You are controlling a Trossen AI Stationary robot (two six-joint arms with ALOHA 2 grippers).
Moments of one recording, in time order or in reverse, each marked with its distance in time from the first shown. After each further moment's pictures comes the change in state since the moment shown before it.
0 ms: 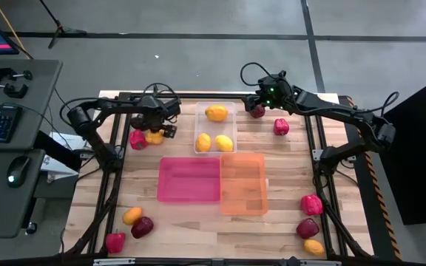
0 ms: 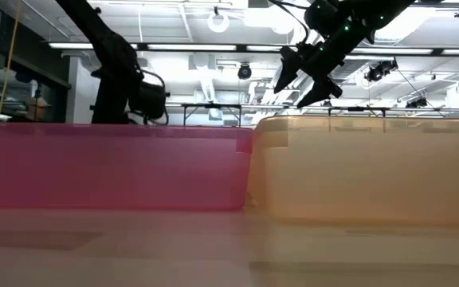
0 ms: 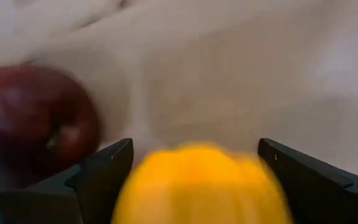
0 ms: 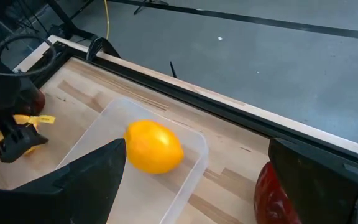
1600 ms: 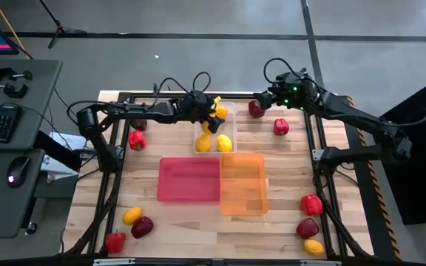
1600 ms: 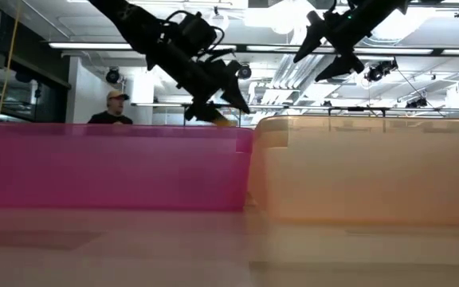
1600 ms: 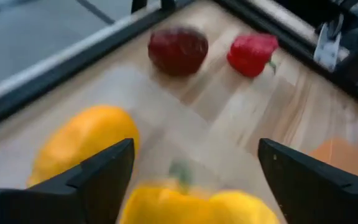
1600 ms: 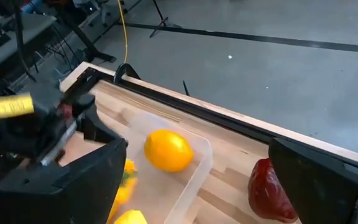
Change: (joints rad) left arm -0.234 0.066 0.233 0.881 0.205 0.335; right arm -0.010 -0.247 0.000 -0.146 -0.025 0.014
